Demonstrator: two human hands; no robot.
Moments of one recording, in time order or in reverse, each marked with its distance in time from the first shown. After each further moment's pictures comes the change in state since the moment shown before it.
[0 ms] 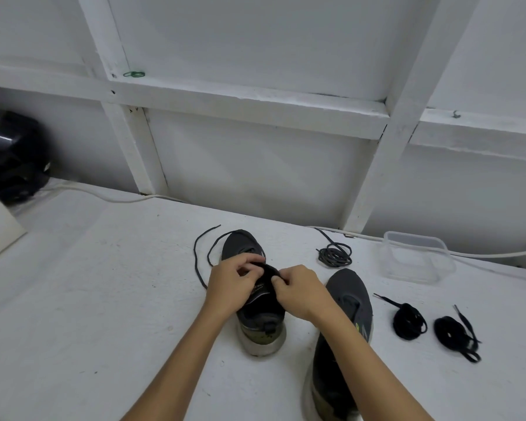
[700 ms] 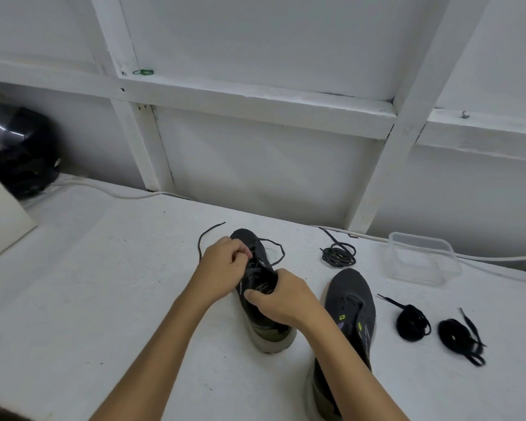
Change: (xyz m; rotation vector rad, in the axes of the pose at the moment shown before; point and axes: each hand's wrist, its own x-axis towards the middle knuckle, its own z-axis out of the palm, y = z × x) left_hand 0.011 0.014 -0.036 0.331 -0.054 0.116; right_hand -0.011 -0.020 0.021 0.004 -0.028 0.109
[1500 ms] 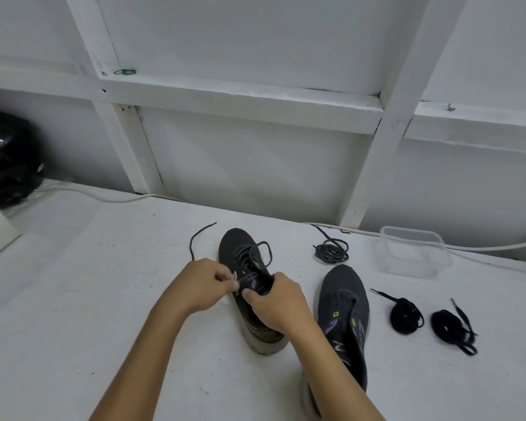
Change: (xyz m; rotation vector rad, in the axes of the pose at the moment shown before) left_hand -0.017 0.002 -0.024 0.055 -0.308 -0.167; right_hand -0.002 0.004 0.014 0.054 0.100 0.108
